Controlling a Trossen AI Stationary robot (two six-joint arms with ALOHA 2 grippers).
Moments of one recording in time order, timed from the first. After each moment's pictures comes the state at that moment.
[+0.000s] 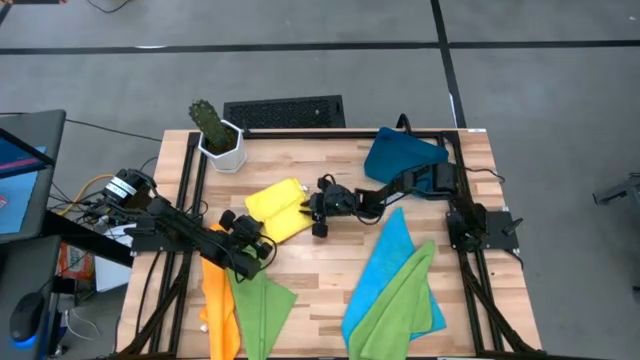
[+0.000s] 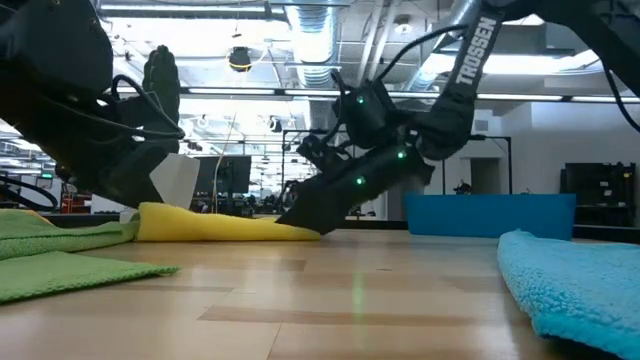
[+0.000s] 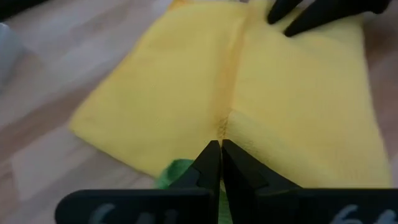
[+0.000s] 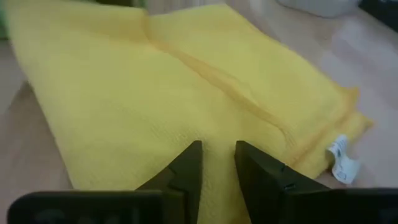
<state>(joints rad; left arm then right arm) -0.48 1.56 0.53 -0.36 -0.91 -1.26 -0.12 2.18 1.01 0.67 0.02 -0.15</state>
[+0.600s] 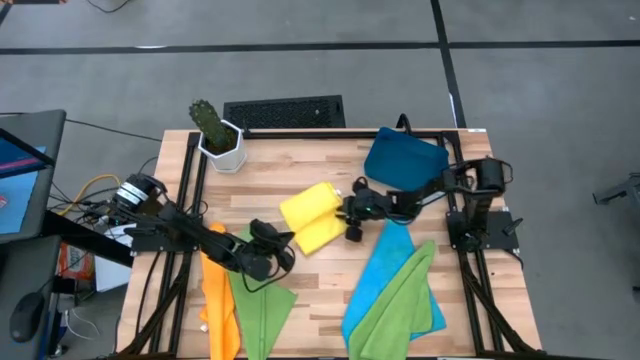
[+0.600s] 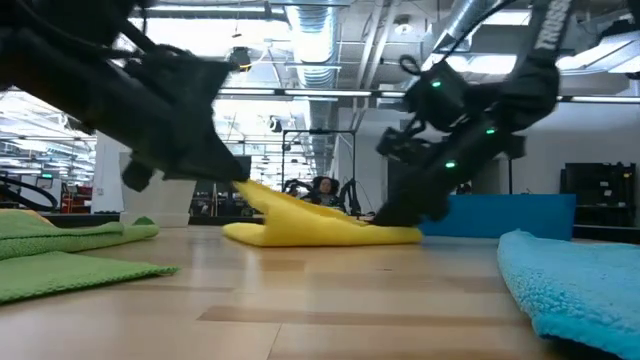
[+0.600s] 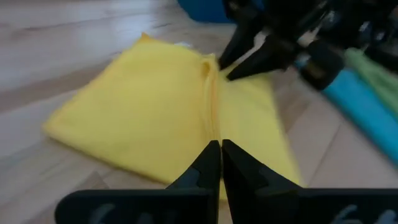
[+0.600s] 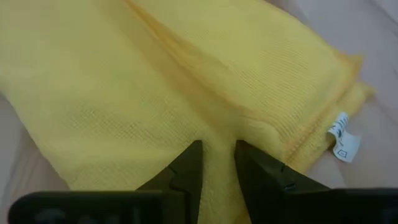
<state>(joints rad) -0.45 1.69 0.59 0.36 -0.93 -0.93 -0.10 1.81 0.60 0.50 0.08 -0.05</state>
